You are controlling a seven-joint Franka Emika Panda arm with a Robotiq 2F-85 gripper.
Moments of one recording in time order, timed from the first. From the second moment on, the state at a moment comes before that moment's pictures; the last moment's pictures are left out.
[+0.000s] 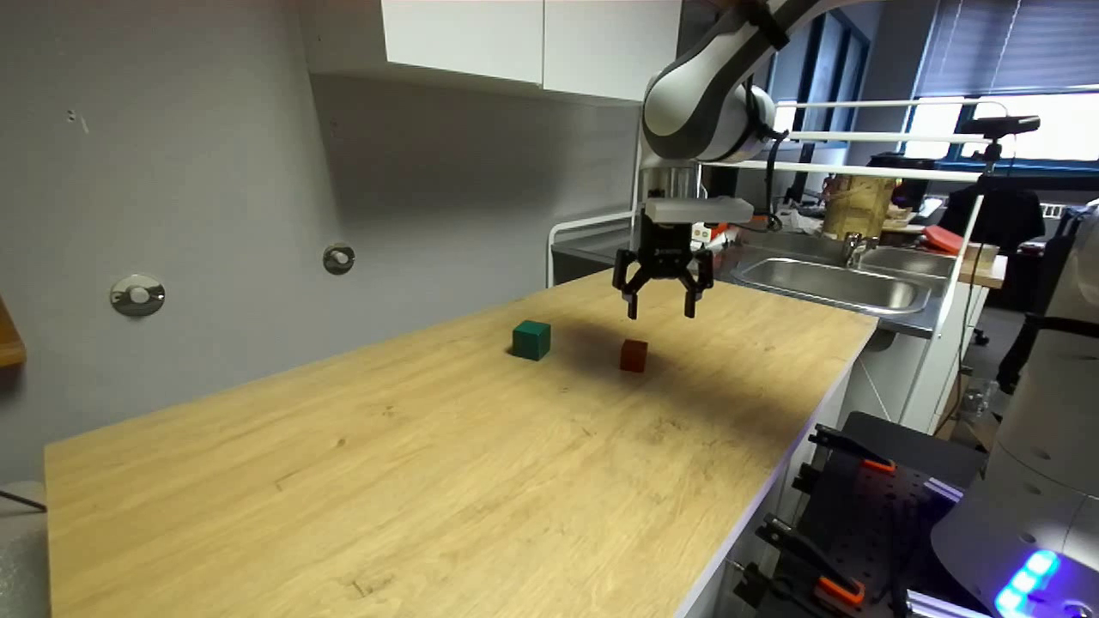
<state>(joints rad) -0.09 -0.05 -0.03 -2.44 0.11 2.26 0.49</state>
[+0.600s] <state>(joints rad) -0.08 0.19 -0.04 -2.30 0.15 2.26 0.49</state>
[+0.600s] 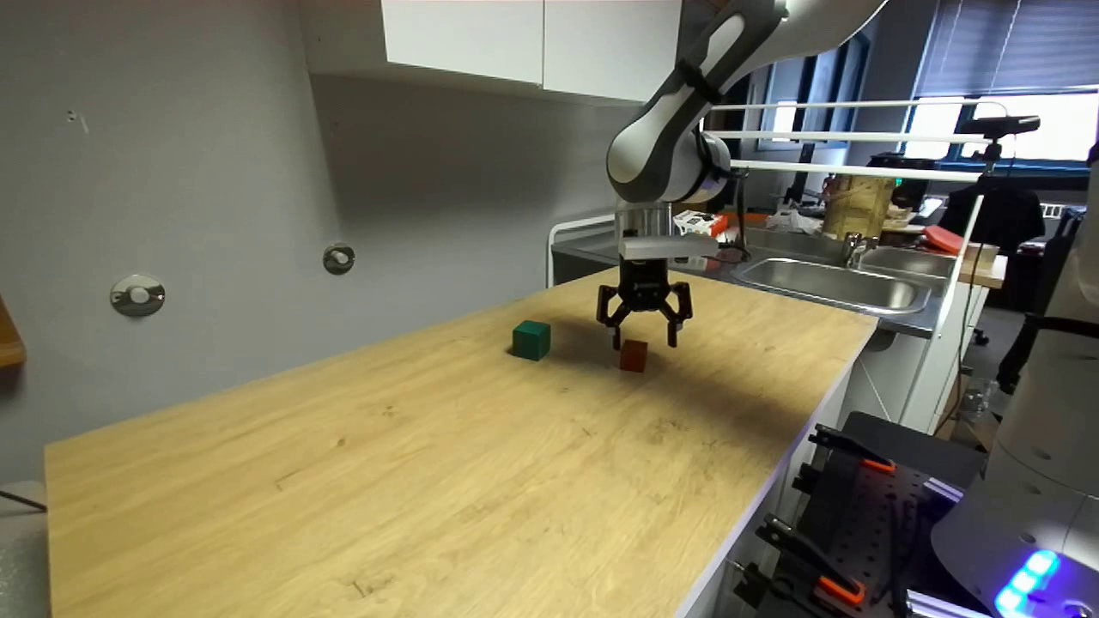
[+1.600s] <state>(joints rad) -0.05 0.32 -0.06 -2.12 0.15 2.24 0.49</state>
